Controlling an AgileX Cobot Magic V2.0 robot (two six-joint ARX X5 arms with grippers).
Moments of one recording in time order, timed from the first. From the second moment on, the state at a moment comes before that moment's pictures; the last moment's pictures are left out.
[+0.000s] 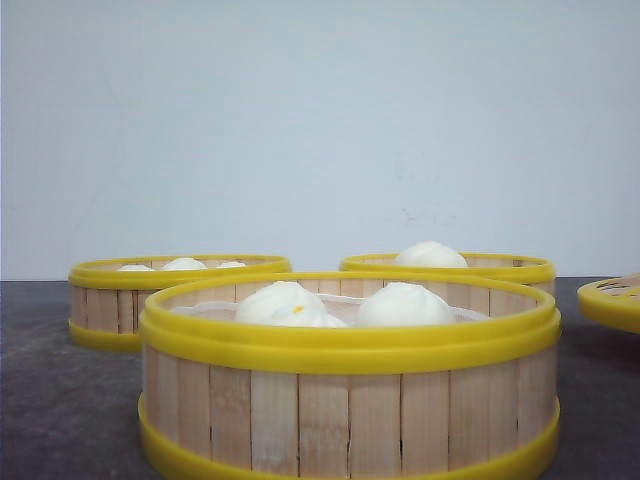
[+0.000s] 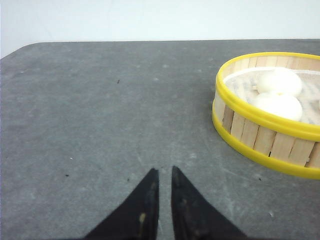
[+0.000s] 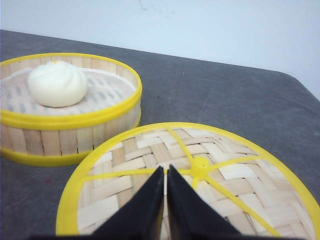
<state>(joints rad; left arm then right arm) -0.02 0.00 0.05 -0.23 -0.08 0.02 0.04 0.00 0.01 -0.14 -0.05 -0.07</state>
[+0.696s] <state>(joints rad) -0.02 0.00 0.04 -0.20 -0.07 -0.09 0.04 0.00 0.01 -0.12 -0.05 0.05</state>
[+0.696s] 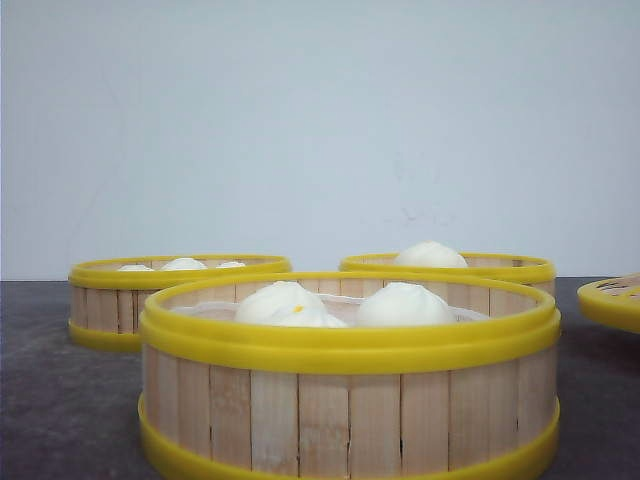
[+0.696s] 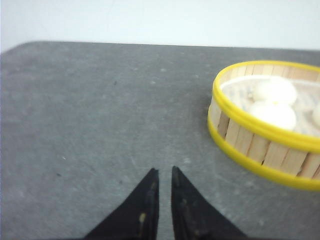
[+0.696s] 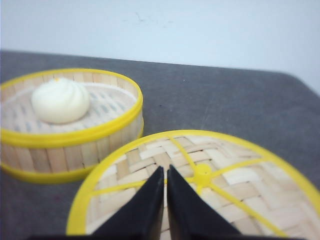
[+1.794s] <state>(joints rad) -0.02 0.69 0.72 -0.31 0.04 -0.24 0.04 0.58 0.68 -0.32 -0.01 0.18</state>
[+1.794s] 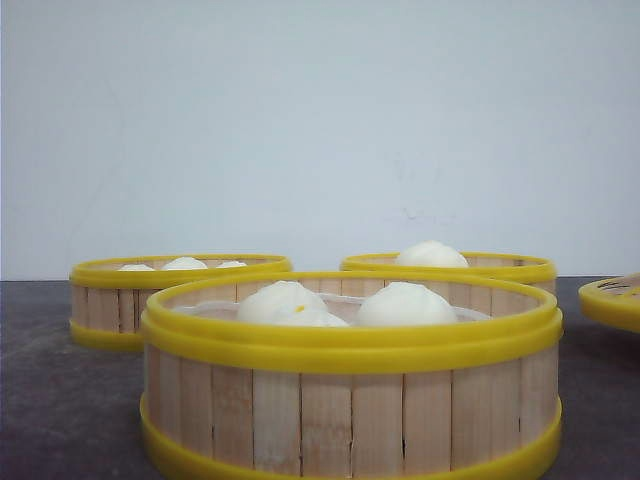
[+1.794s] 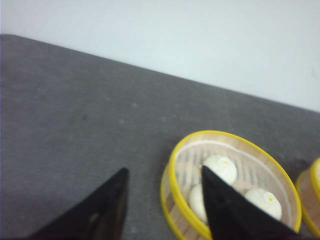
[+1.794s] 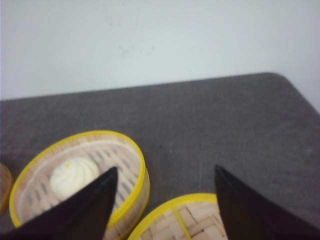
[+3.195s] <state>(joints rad) -0.12 1.79 1.23 -0.38 0.02 -0.18 0.08 0.66 0.68 -0.25 -0.06 0.22</state>
